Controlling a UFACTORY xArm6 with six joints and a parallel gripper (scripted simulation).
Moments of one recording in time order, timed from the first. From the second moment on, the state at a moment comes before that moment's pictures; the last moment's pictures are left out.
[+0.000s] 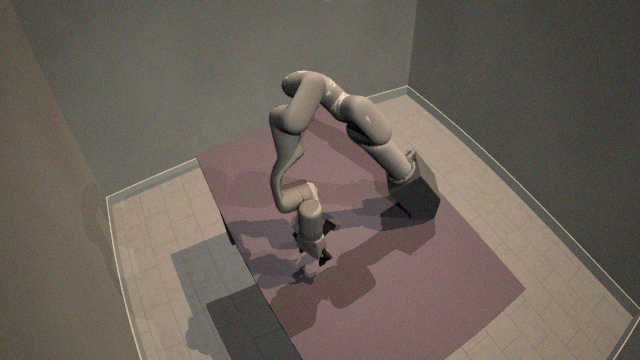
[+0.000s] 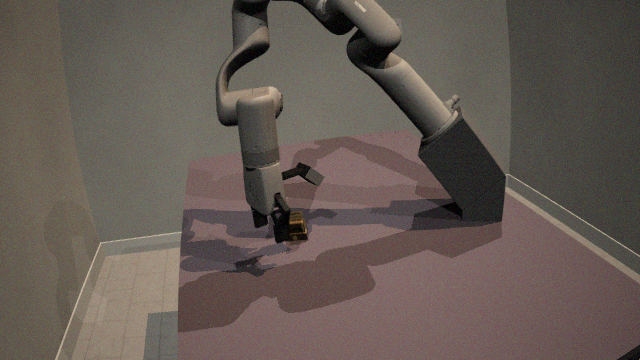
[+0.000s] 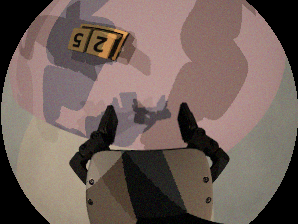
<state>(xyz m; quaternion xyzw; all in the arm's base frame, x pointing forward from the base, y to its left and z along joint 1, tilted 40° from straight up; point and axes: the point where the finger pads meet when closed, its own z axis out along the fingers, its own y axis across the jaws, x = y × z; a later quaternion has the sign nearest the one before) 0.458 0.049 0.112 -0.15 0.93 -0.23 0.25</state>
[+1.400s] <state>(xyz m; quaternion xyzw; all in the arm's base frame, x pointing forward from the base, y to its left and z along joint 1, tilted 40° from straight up) 0.478 0.051 0.125 0.23 0.91 -0.11 0.32</state>
